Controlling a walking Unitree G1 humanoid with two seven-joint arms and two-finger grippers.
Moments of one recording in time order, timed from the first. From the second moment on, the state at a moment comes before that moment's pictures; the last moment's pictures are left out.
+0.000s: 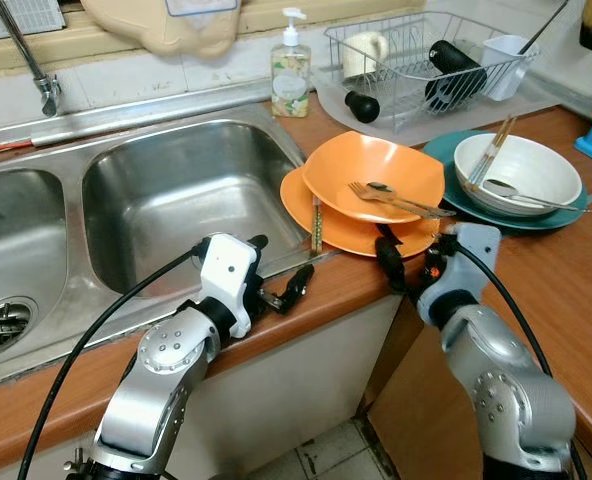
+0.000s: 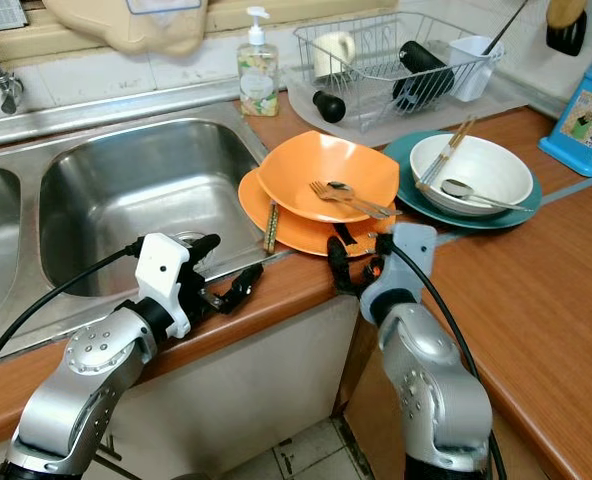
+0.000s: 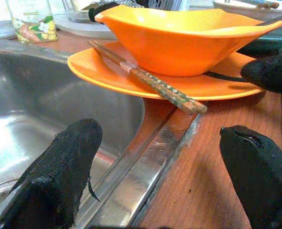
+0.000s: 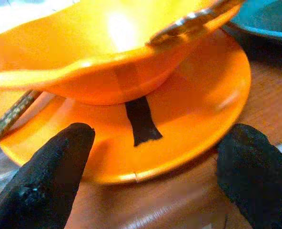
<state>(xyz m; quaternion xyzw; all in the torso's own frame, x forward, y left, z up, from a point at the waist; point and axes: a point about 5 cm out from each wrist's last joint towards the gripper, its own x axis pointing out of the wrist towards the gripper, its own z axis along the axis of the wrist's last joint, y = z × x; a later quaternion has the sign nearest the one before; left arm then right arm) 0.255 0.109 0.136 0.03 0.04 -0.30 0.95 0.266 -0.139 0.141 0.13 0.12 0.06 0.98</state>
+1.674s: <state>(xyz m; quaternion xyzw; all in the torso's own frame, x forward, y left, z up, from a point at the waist) 0.313 0.110 0.137 0.10 0.04 -0.24 0.96 0.313 -0.118 0.146 0.17 0.12 0.04 0.98</state>
